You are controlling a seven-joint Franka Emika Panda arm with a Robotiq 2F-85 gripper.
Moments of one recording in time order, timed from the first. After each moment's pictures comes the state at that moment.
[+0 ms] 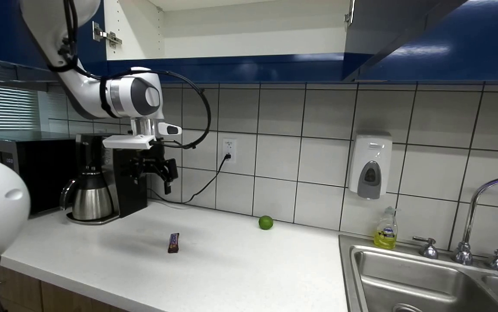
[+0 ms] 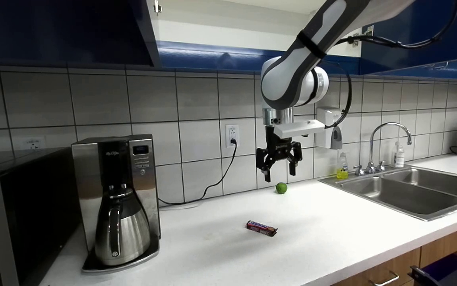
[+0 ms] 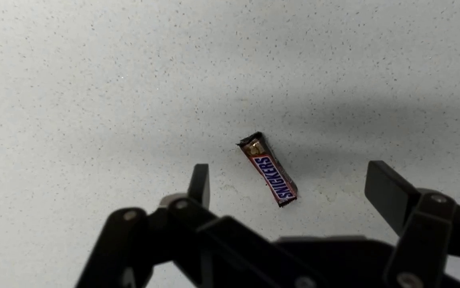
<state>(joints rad) 0.07 -0.12 0.15 -2.42 -0.08 2.33 0.21</state>
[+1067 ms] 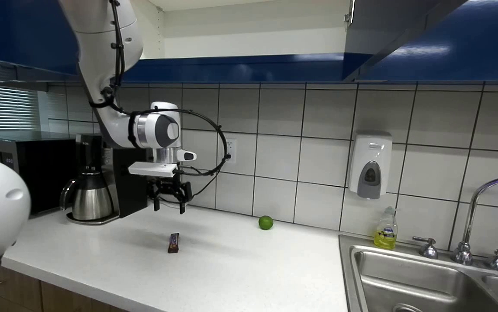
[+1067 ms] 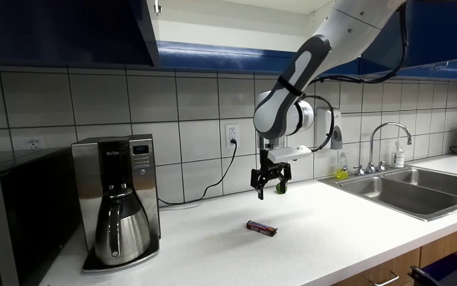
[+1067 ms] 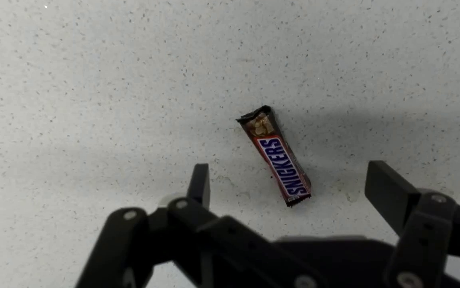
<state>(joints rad) 0.07 0.18 0.10 -2.28 -0.10 2.49 0.12</state>
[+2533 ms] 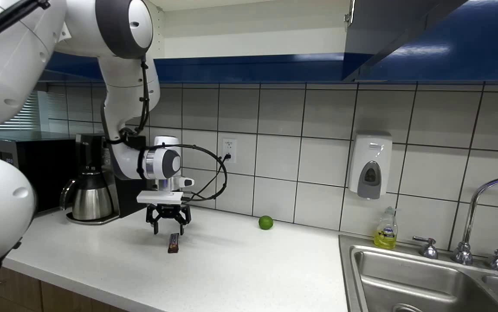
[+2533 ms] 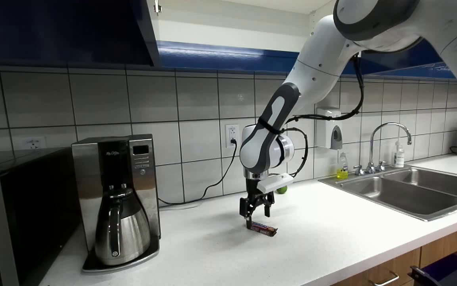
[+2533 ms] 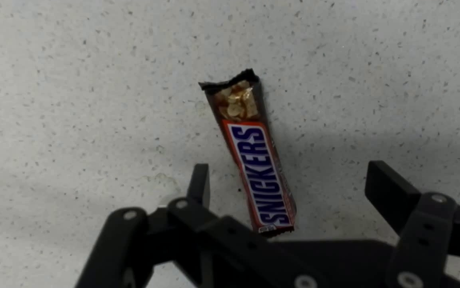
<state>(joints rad) 0.11 0.52 0.09 -2.07 -0.15 2.59 -0.01</state>
